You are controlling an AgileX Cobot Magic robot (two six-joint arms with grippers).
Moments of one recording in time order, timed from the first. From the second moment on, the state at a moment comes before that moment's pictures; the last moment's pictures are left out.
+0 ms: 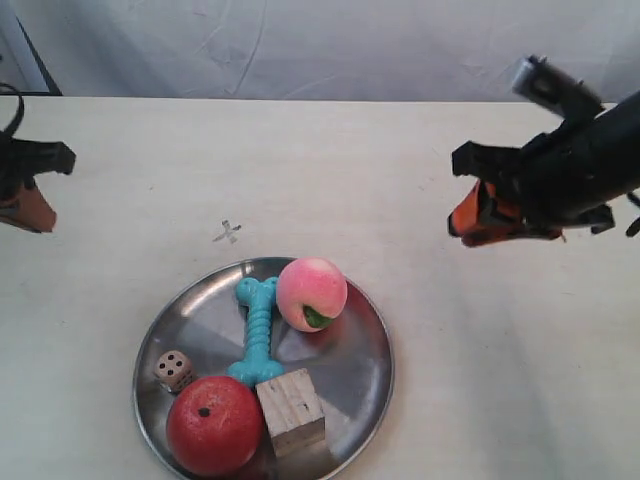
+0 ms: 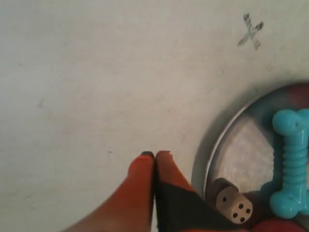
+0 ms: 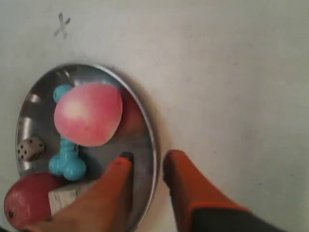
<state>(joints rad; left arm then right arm) 0.02 1.54 -1.05 -0.34 0.95 0.19 0.03 1.49 -0.91 0.72 0.83 -0.34</state>
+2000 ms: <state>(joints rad) -0.19 1.92 -1.05 -0.59 0.86 0.65 0.61 1.60 -0.43 1.65 0.33 -0.55</state>
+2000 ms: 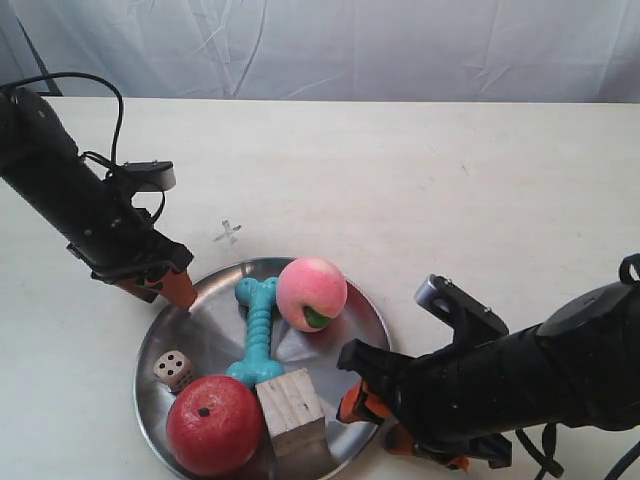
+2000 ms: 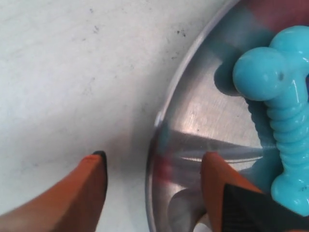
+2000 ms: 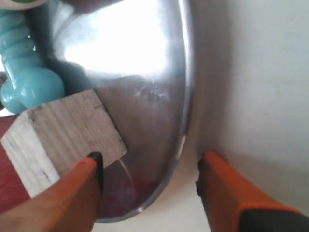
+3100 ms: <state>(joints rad) -0.20 1.98 -1.06 -0.65 0.89 0.65 0.61 1.62 -0.43 1.71 0.29 -0.57</state>
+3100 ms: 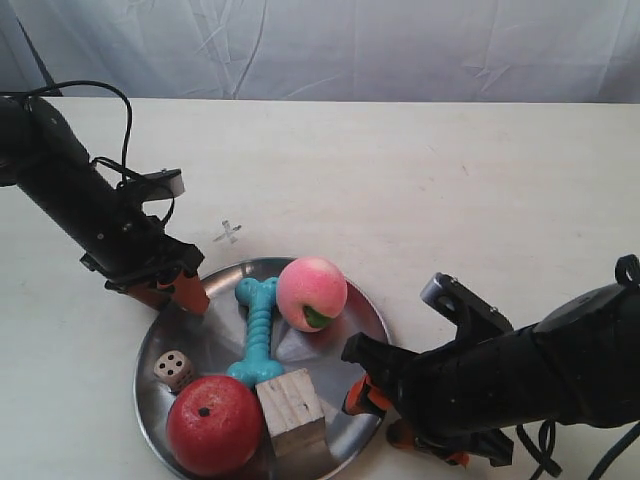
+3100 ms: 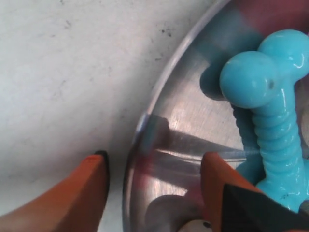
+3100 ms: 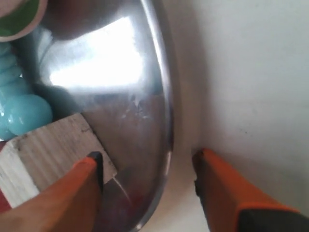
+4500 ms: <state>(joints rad) -0.26 1.98 -1.07 -0.56 0.84 0.66 0.61 1.73 -0.50 1.75 0.35 -0.63</state>
